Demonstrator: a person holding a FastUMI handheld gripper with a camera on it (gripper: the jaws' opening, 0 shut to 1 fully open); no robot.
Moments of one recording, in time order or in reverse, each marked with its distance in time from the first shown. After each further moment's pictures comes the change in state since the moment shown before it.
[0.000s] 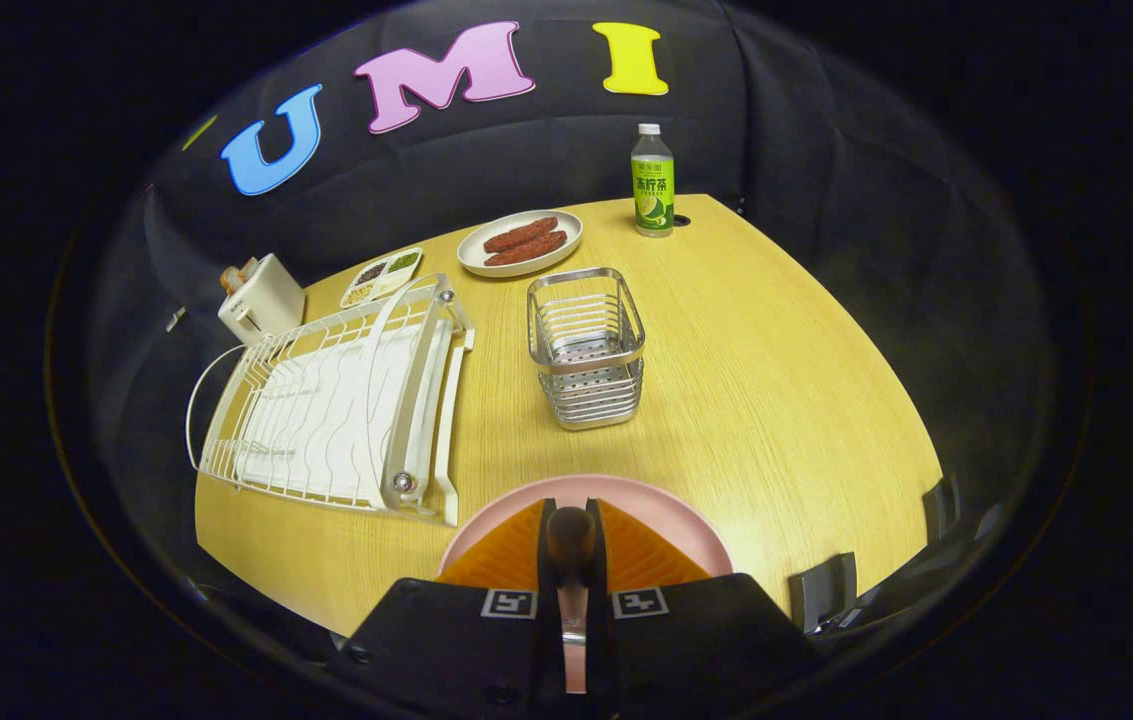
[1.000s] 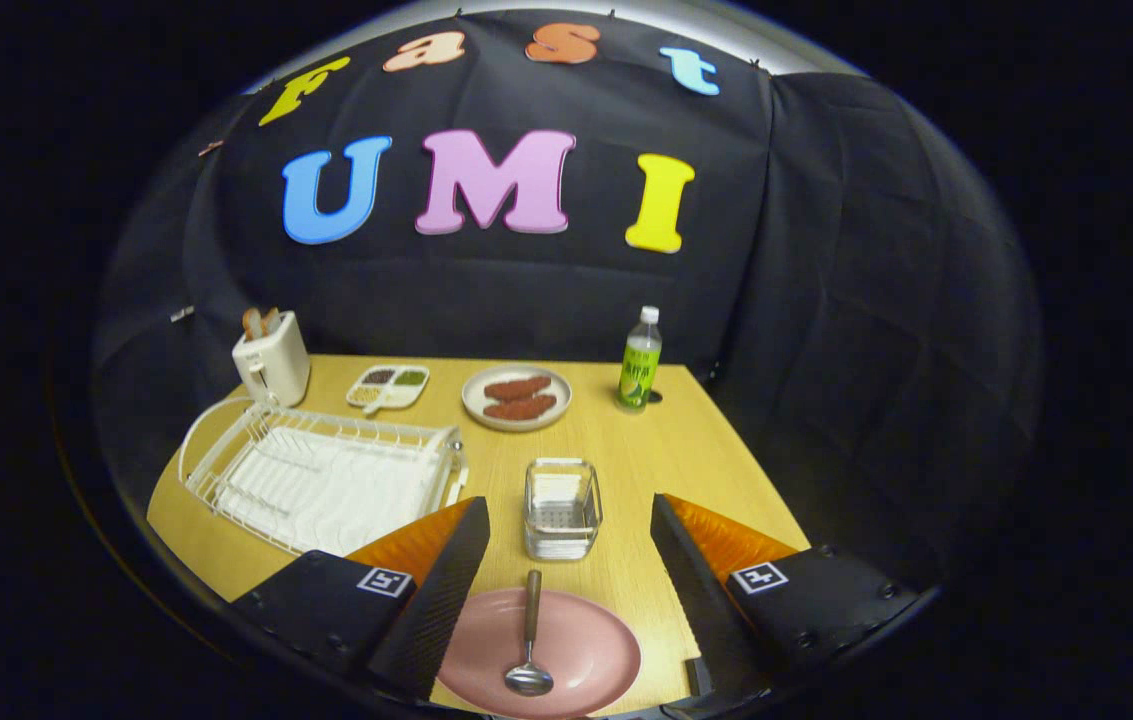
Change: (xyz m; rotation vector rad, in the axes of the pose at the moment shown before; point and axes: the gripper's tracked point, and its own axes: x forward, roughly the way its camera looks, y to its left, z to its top) arm -0.114 0.015 0.147 -0.182 -0.497 -0.091
